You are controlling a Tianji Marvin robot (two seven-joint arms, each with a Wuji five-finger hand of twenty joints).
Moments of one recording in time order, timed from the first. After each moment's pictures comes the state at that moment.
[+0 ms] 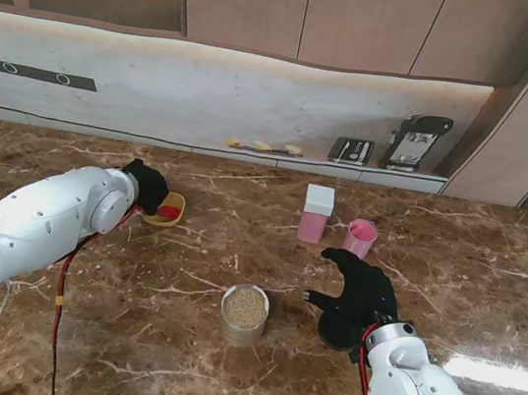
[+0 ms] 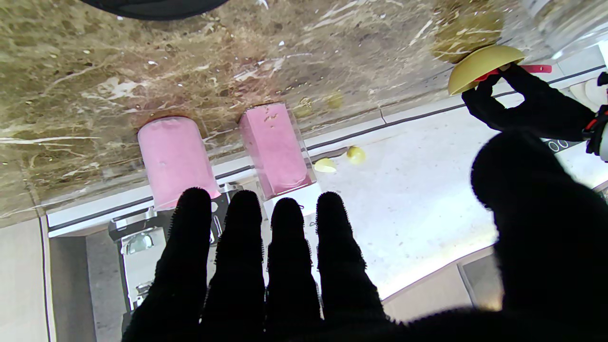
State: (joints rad) left arm 0.69 -1.11 -0.43 -0.76 0.71 0.04 -0.14; right arm -1.76 -1.10 1.29 -1.74 -0.83 0.08 -0.09; left_hand 0.86 -0.48 0.64 -0.22 0.71 -0.06 1.04 0.50 0.49 -0.04 0.47 0.45 0.29 0.08 0.36 0.55 -0.03 0.04 0.84 0.50; right_hand 0.26 -0.50 0.68 -0.08 0.36 0.04 0.22 0.60 0.43 0.02 0.18 0.28 0.46 -0.01 0.15 0.26 0.24 0.01 0.60 0.37
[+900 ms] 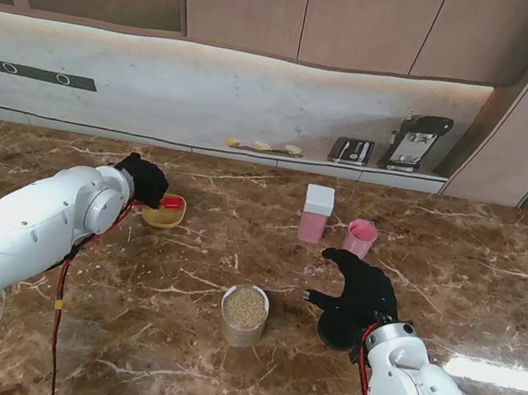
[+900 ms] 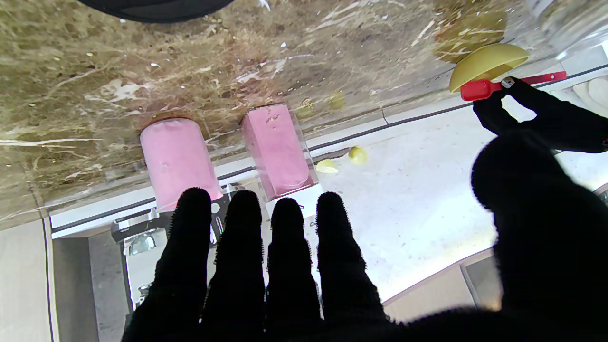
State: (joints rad) left arm 0.80 -1.07 -0.65 -0.92 0.82 0.05 -0.17; right arm -1.76 -1.10 1.29 -1.74 -0.83 0.09 -0.09; left_hand 0.89 -0.36 0.48 -0.22 0.71 -0.08 0.98 0.54 0.55 -0.05 0.49 0.47 0.32 0.08 0.37 0.55 -0.03 0.04 0.84 0.50; right_hand 0.26 -0.49 0.66 -0.08 0.36 0.04 0.22 0.60 0.43 0.02 0.18 0.28 0.46 0.00 0.15 0.26 0.24 0.01 0.60 0.37
